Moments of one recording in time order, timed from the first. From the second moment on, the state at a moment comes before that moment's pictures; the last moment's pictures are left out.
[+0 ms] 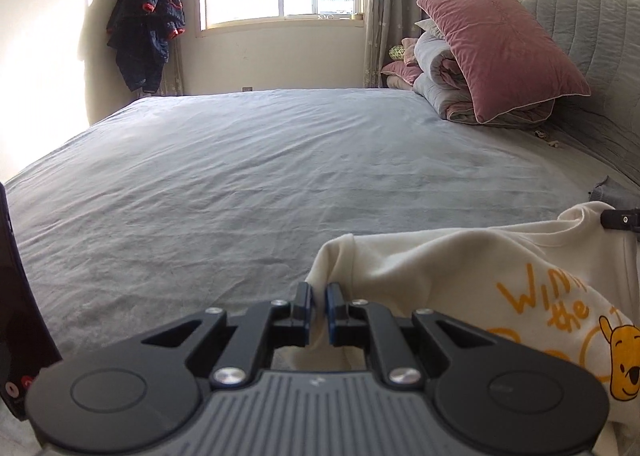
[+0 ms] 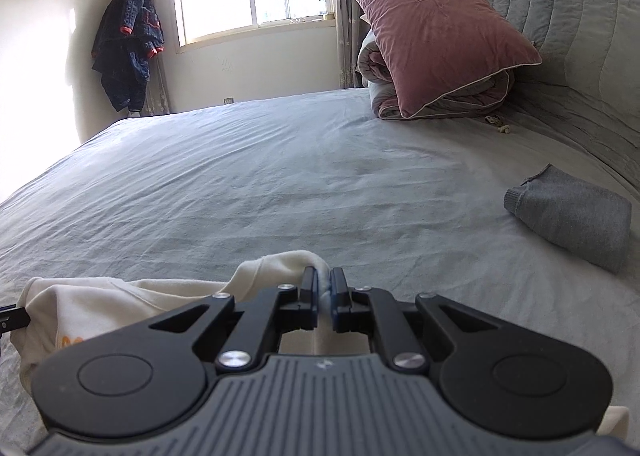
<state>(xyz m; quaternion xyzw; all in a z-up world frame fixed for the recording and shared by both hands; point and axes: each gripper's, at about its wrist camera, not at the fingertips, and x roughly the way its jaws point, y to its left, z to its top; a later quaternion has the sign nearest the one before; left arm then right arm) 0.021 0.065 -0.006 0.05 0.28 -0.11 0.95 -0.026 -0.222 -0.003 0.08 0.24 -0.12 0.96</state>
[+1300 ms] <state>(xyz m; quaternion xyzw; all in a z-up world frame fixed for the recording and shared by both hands) 0.073 0.095 -0.060 -0.12 0.46 -0.16 0.87 0.008 -0.262 -0.067 0.24 0.39 -0.11 0.88</state>
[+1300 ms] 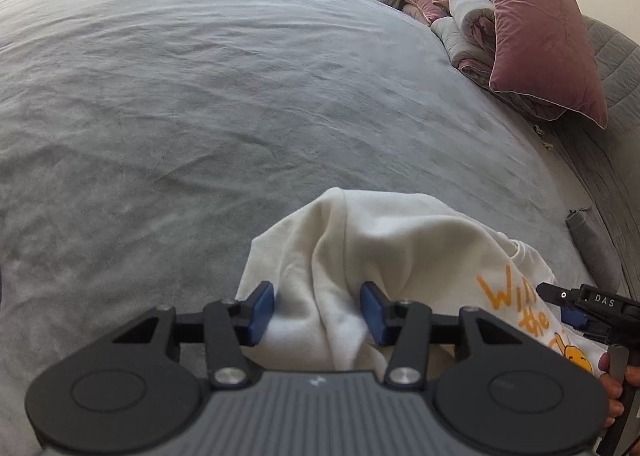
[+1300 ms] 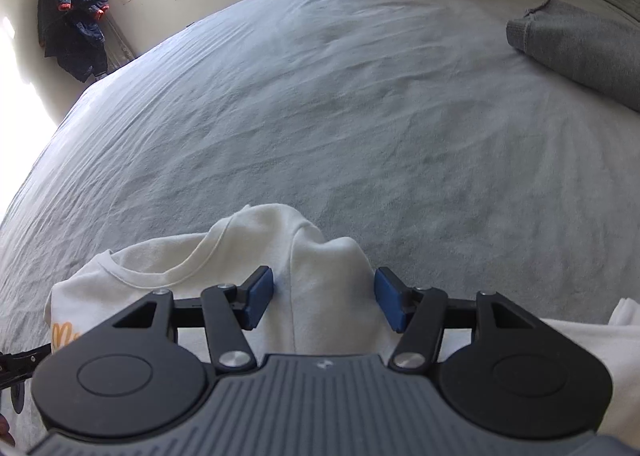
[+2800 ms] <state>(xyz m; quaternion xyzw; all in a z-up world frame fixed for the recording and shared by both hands) -0.085 0.045 0.164 0.06 0.06 -0.08 0.99 -0.128 -0.229 0.135 0.03 0.03 -0.15 0.99</state>
